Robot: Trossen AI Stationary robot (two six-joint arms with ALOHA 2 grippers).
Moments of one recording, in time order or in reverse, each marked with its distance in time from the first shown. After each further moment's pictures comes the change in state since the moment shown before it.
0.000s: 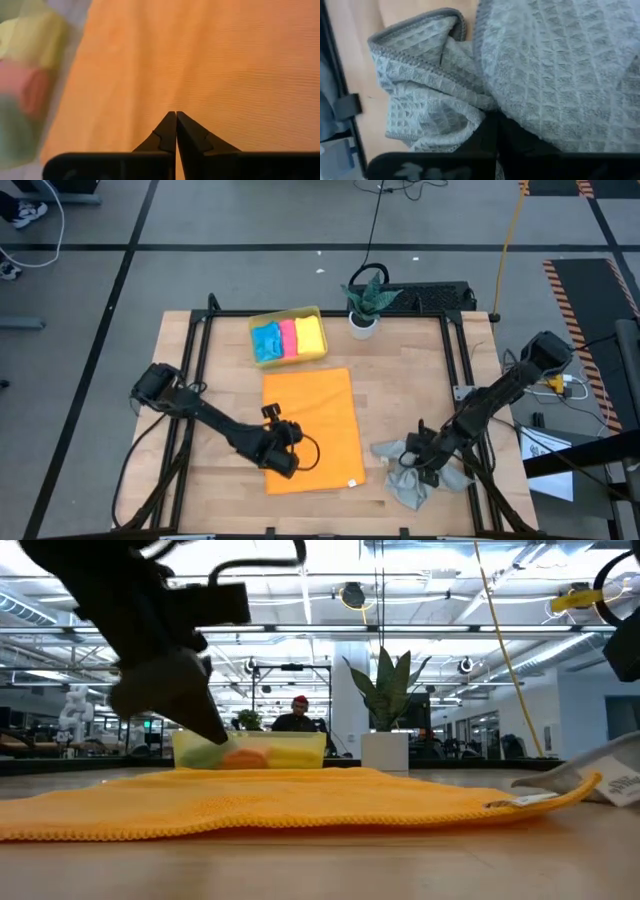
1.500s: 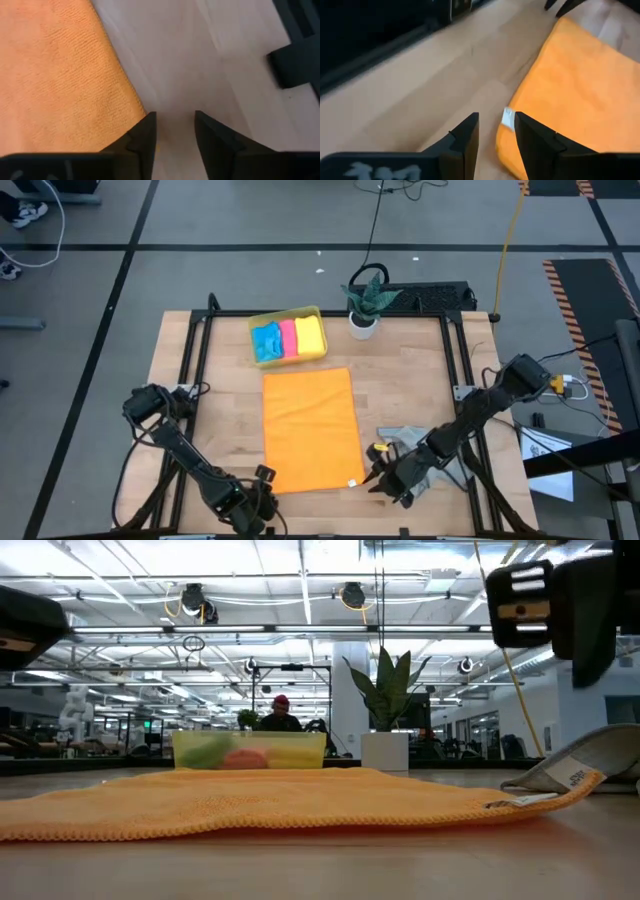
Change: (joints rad) left arm -0.361 0.087 0.080 0.073 0.438 0.206; right arm -0.054 0.397 0.288 0.614 0.189 -1.247
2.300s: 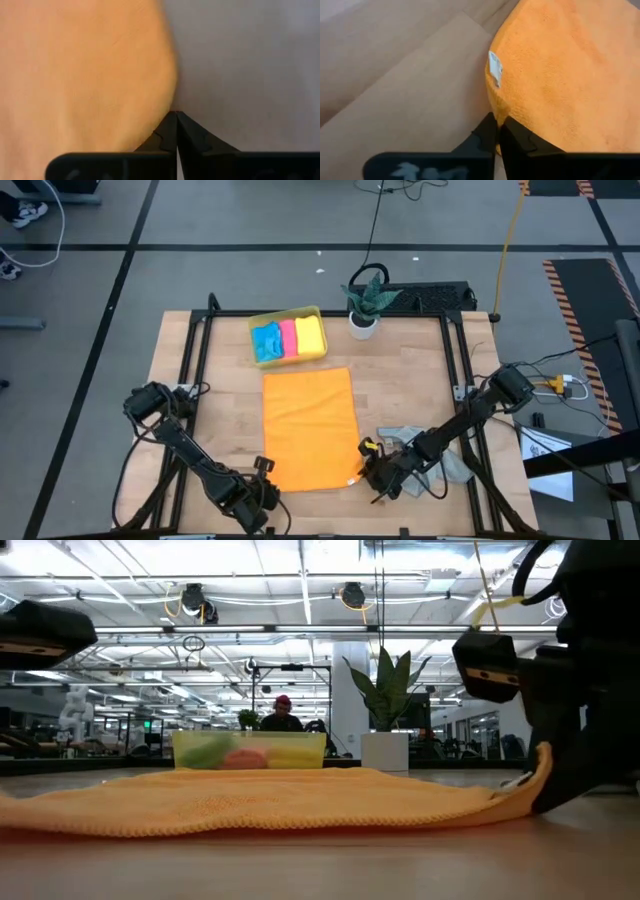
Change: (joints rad) left arm 0.031 -0.025 -0.011 -0.066 -0.047 -0.043; right arm -0.050 0.156 0.061 -0.094 0.103 -0.037
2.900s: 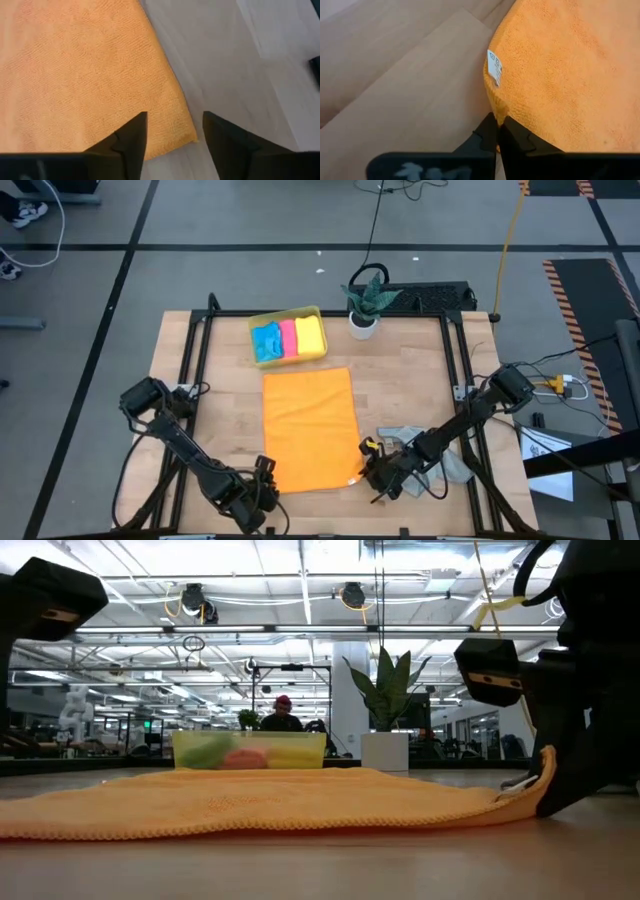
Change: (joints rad) left arm -0.008 -0.046 0.001 0.034 -0.030 0.076; right arm -0.001 -0.002 0.000 -0.018 -0.003 0.036
